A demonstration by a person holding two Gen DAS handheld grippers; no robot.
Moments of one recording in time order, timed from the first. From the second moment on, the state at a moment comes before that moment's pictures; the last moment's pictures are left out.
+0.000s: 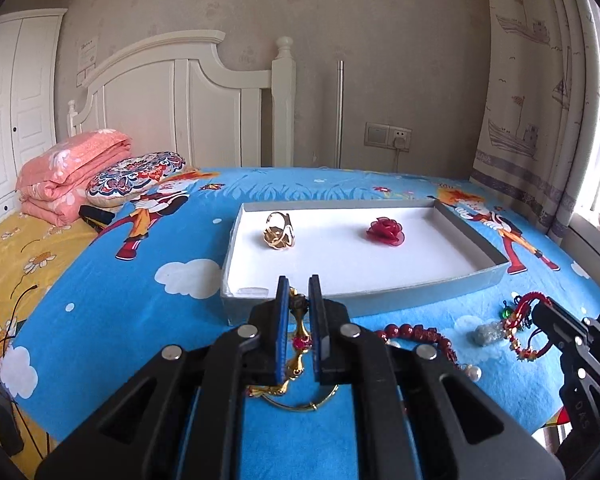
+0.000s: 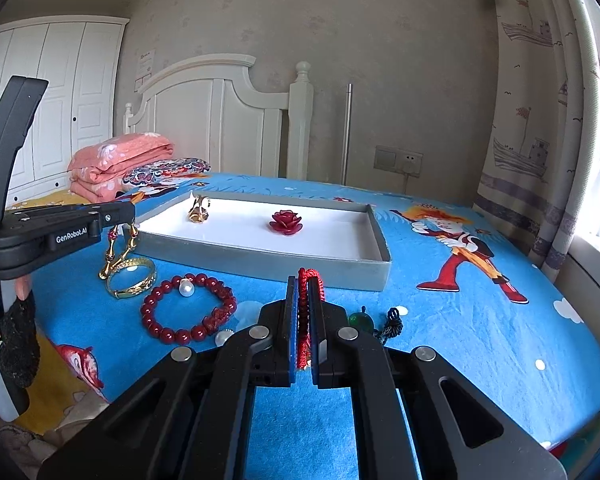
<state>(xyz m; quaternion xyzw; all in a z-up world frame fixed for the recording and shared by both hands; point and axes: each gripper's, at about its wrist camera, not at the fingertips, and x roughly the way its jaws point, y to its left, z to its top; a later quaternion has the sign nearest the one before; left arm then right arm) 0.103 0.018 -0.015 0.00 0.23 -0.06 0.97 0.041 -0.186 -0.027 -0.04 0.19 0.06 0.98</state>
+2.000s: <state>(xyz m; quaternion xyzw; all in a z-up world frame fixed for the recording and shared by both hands) 0.174 -0.020 0.033 0.02 0.21 -0.04 0.98 0.162 -0.168 0.038 -0.07 0.21 0.05 0.98</state>
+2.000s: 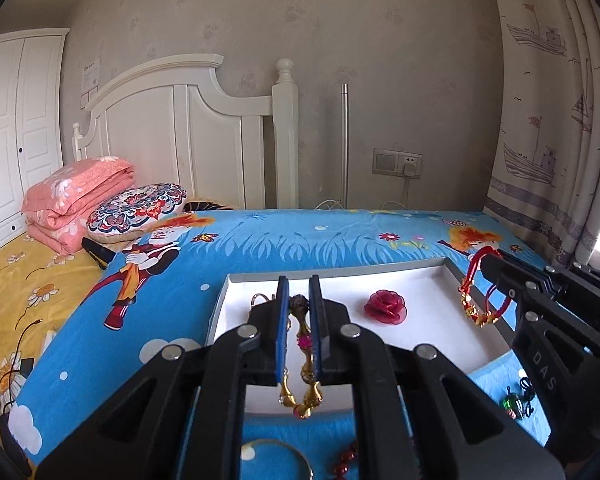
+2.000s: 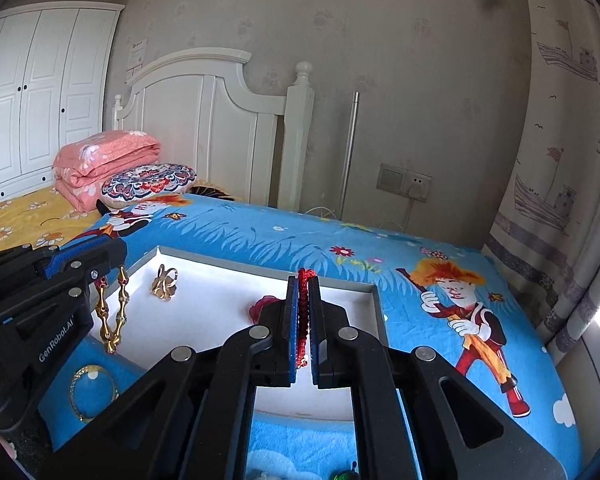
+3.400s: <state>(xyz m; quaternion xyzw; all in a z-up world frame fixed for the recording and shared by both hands) 0.223 -0.014 0.021 0.06 0.23 0.03 0.97 0.215 -0.177 0.015 -0.07 0.28 0.02 0.96</state>
